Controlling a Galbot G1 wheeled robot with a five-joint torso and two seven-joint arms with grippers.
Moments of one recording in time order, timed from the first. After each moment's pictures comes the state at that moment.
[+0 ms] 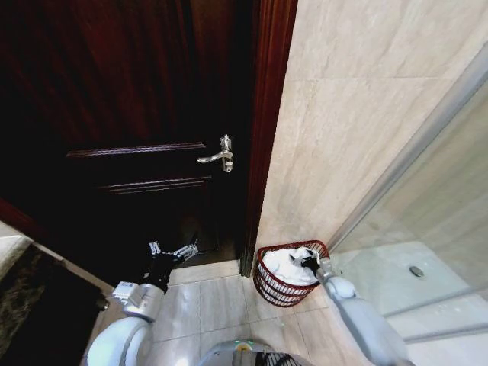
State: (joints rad) left arm 1.78 -1.46 -0.68 -2.42 -0.27 0.16 0.12; right arm -1.12 1.04 0.32 1.33 0.43 0.00 -0.22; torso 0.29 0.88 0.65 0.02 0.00
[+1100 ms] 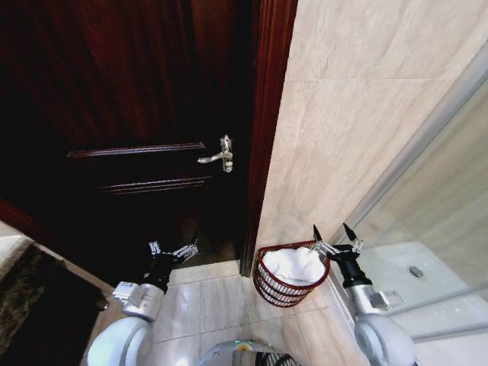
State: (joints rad) left arm 1.78 -1.46 -0.68 -2.42 -0.27 0.16 0.12; right arm -1.74 1.30 0.67 2.27 0.32 0.23 -0.01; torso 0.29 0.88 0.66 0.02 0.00
